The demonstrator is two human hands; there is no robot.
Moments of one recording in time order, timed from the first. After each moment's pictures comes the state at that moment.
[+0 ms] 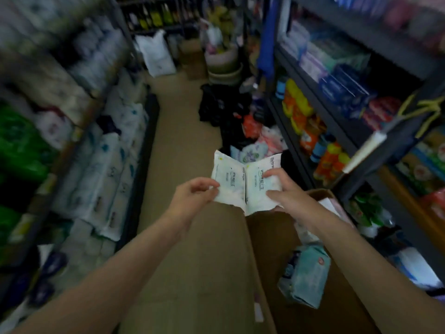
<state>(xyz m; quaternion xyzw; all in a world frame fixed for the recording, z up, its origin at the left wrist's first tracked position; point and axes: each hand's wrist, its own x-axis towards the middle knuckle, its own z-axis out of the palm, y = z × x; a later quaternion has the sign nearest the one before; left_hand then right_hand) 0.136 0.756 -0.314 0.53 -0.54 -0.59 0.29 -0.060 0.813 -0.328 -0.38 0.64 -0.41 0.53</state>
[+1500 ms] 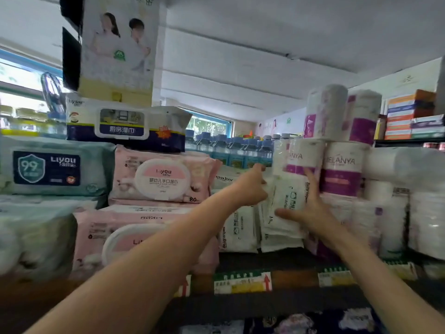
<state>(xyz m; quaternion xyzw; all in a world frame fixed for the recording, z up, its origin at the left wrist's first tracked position) 0.795 0.802 0.145 0.81 -0.44 0.06 0.38 0.732 0.655 0.102 -0.85 0.03 -0.33 0.41</state>
